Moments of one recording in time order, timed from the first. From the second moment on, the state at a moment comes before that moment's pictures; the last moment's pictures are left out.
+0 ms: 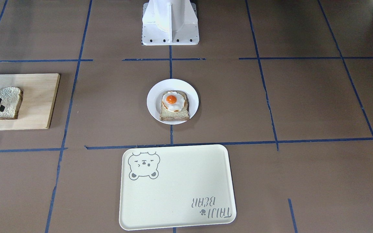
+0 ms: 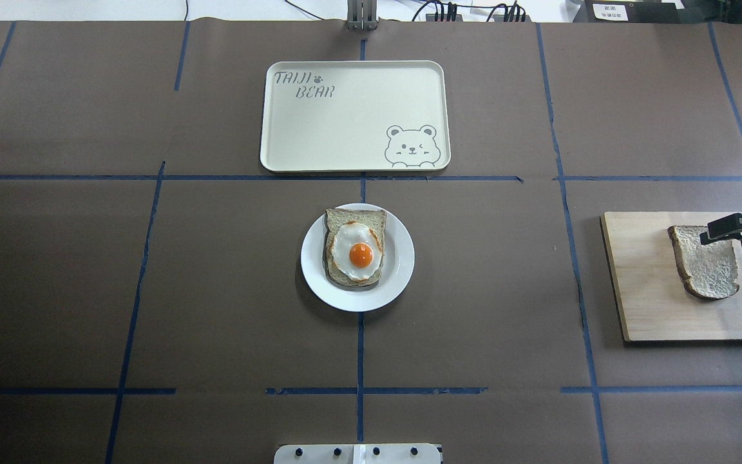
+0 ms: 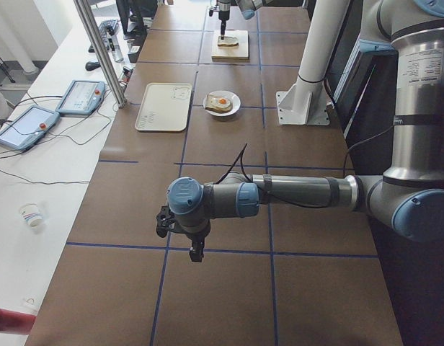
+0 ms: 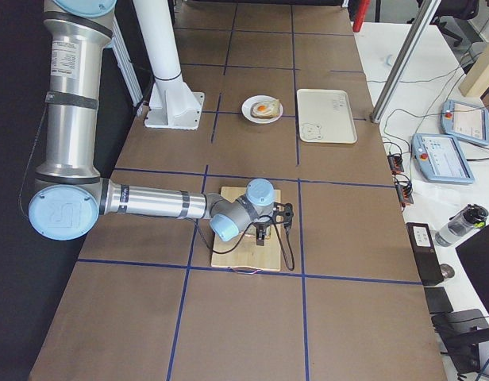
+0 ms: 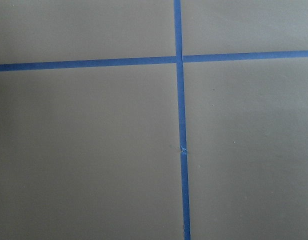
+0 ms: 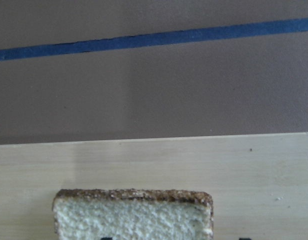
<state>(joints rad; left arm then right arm) -1.59 -1.52 -1.65 -1.47 -2.40 0.13 1.09 -1.70 1.51 -0.80 2.28 0.80</state>
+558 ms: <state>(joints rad) -1.59 -1.52 -1.65 -1.47 -2.40 0.13 1.09 -1.73 1.51 -0.78 2.28 0.80</state>
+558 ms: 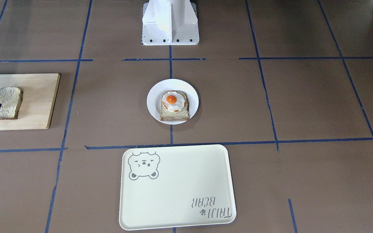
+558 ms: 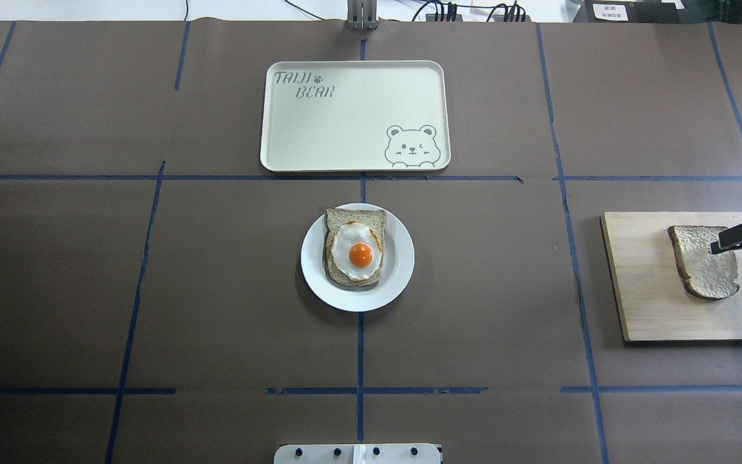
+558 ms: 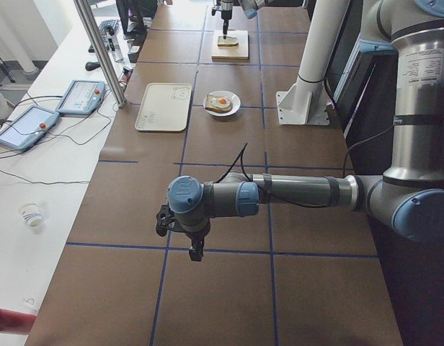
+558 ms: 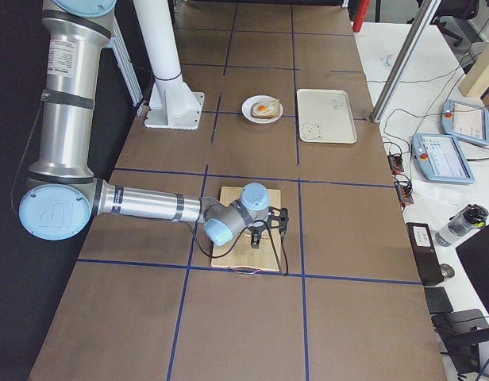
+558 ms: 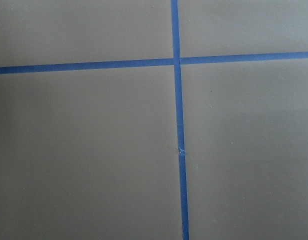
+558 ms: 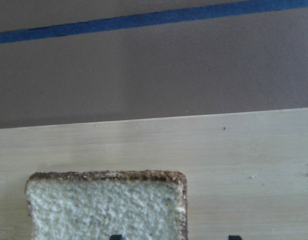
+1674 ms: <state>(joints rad) -1.59 -1.52 -1.65 -1.47 -2.40 0.13 1.09 -1.73 1.52 -0.78 2.28 0.80</state>
